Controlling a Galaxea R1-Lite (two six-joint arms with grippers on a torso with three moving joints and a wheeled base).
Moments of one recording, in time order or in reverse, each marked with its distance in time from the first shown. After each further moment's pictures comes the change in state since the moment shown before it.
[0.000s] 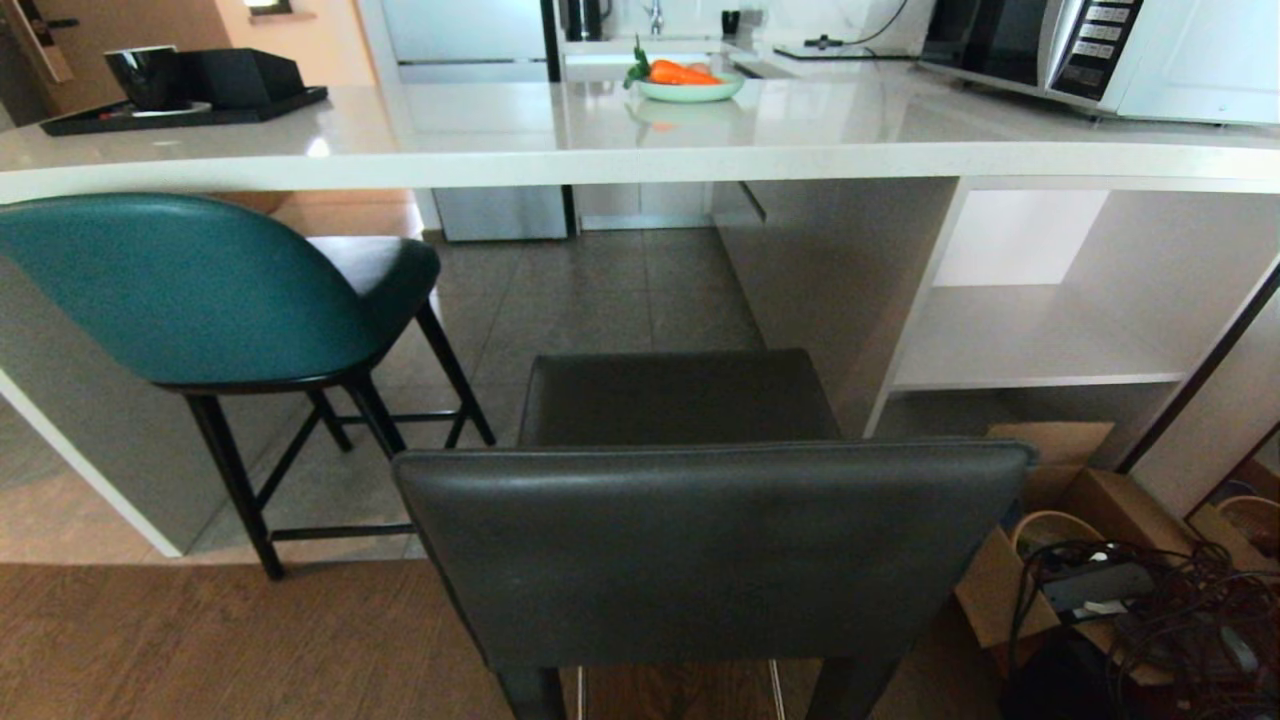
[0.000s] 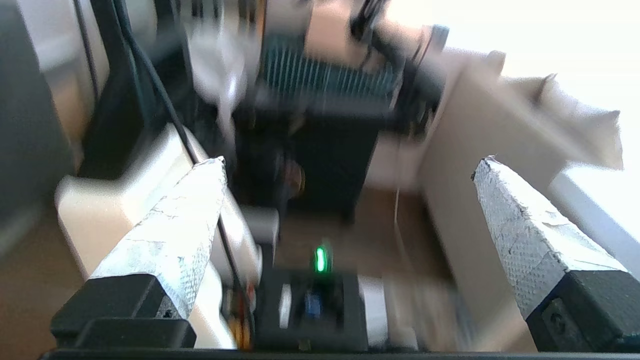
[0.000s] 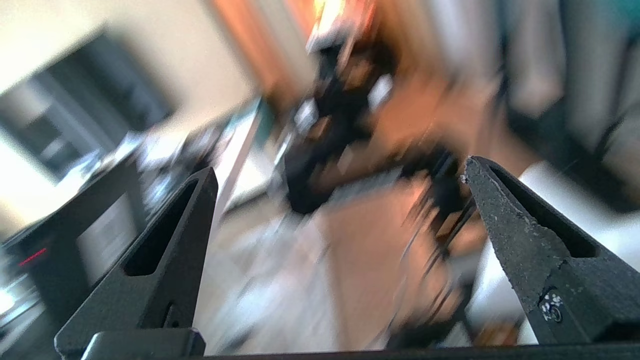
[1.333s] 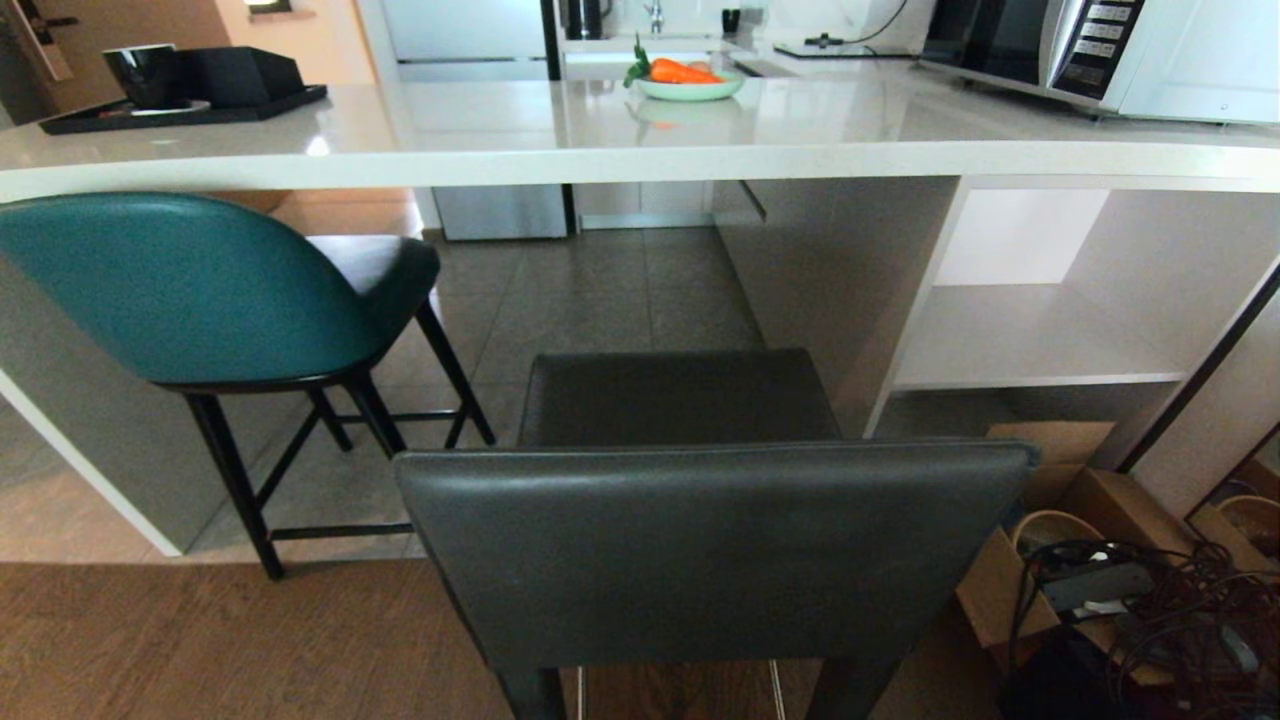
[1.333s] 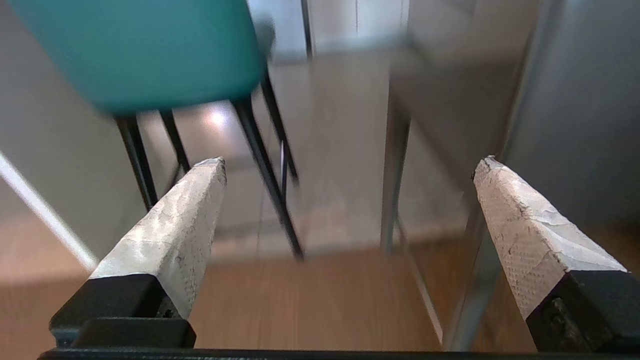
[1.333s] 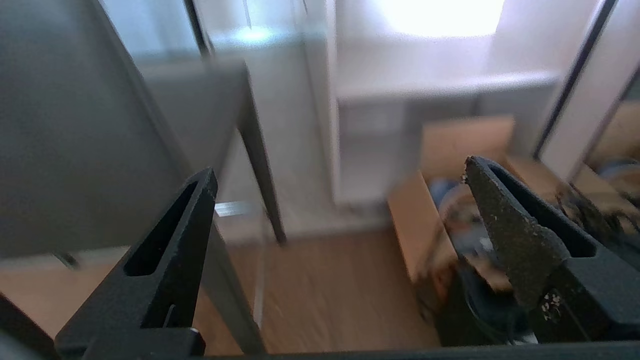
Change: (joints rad) left arm -0.001 -0.012 0.117 1.436 1.340 1.826; right arm -0.003 -0.022 0.466 0.692 -1.335 -1.483
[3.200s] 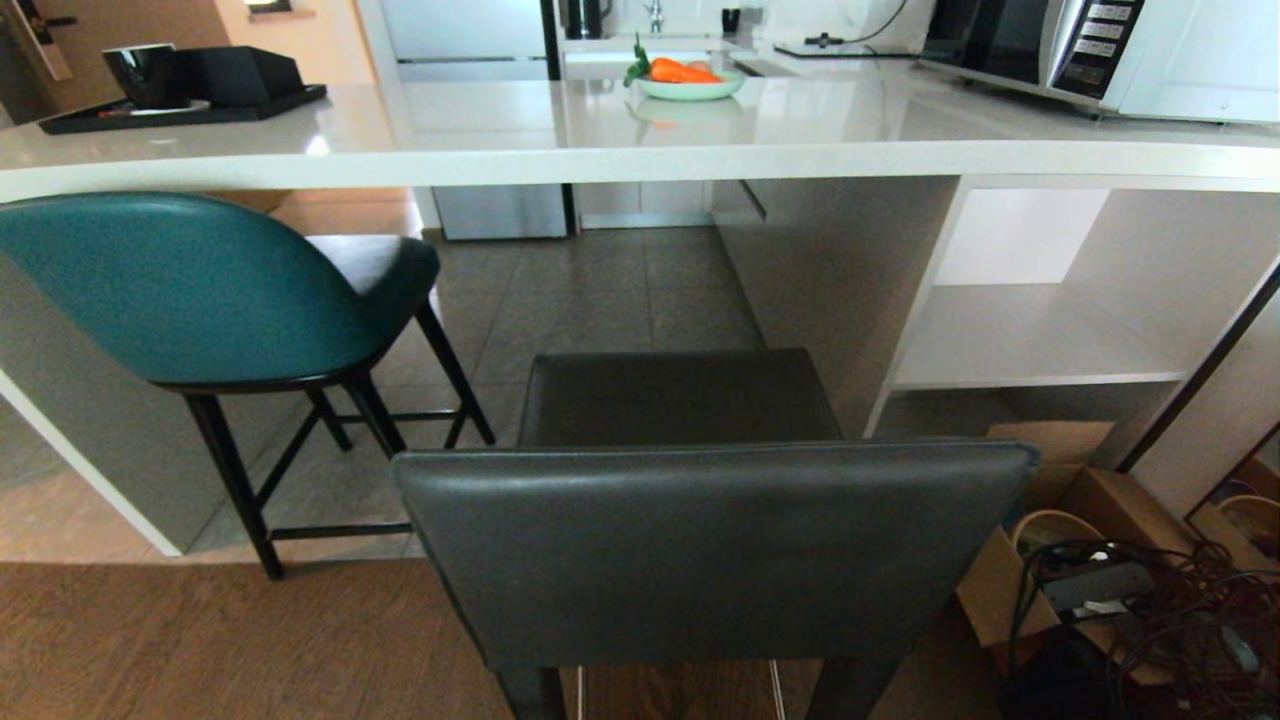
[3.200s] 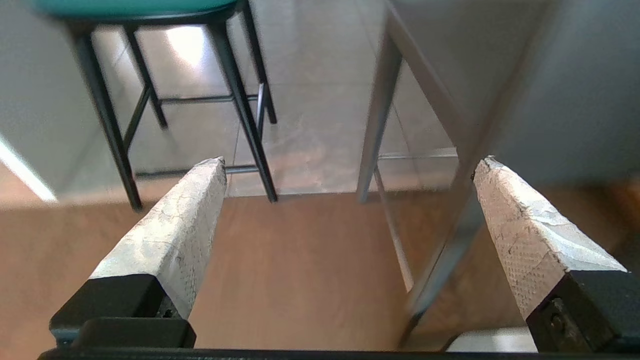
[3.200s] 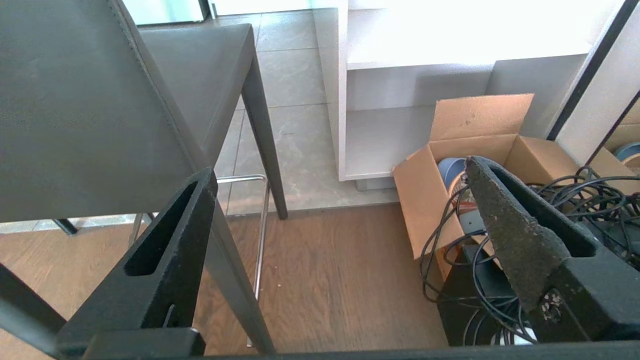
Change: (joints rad) left arm -0.004 0.008 0.049 0.074 0.019 -0.123; right arm 0.001 0.000 0.084 -0.042 0.034 -0.004
